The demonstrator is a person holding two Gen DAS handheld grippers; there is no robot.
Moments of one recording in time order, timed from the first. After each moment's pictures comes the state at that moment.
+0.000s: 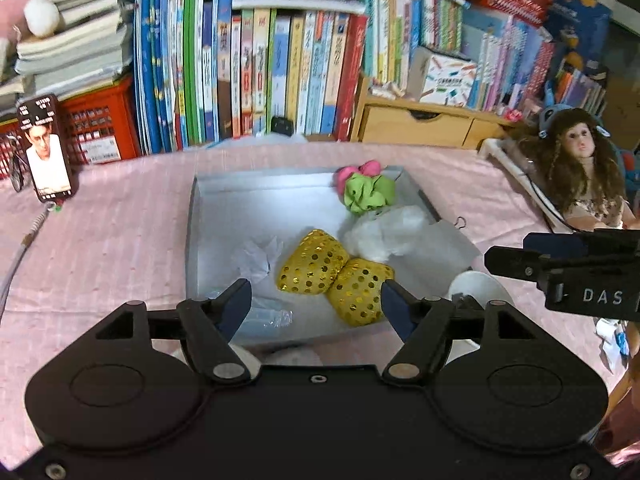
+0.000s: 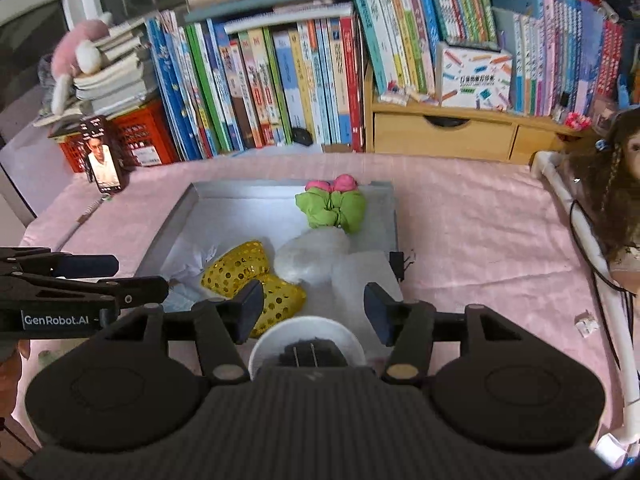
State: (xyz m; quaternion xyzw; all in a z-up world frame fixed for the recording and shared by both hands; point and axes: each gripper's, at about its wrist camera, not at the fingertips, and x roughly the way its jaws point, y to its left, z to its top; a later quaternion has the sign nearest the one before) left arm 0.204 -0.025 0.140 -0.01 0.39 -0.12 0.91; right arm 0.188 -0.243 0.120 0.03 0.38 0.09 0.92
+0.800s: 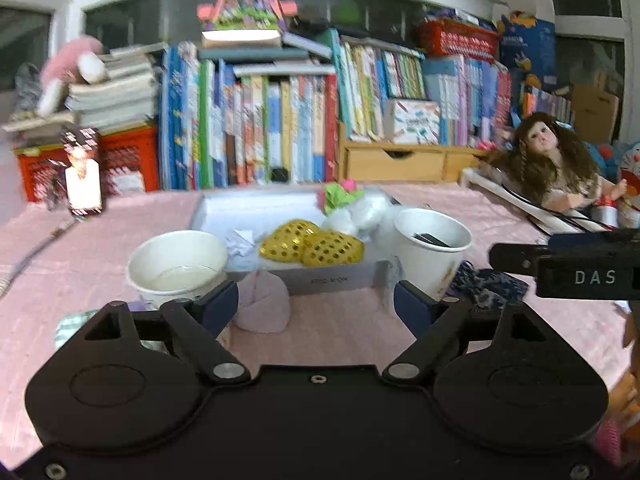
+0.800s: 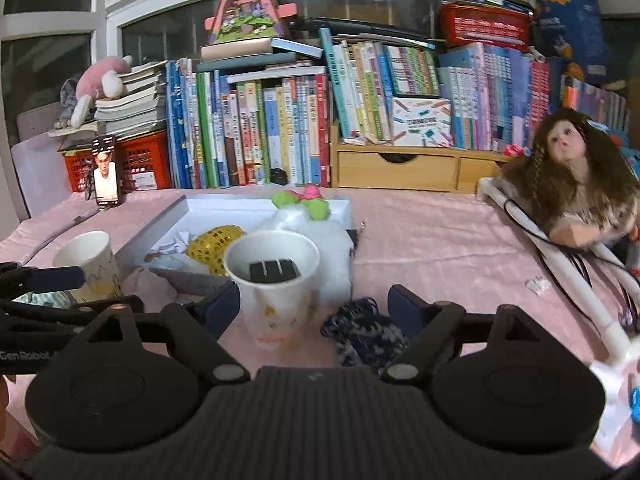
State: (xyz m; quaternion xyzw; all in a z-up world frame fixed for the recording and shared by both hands) left arm 0.044 -0.057 0.062 0.01 0.22 -0.09 0.97; right arm 0.061 -0.266 0.060 0.02 0.24 0.05 0.97
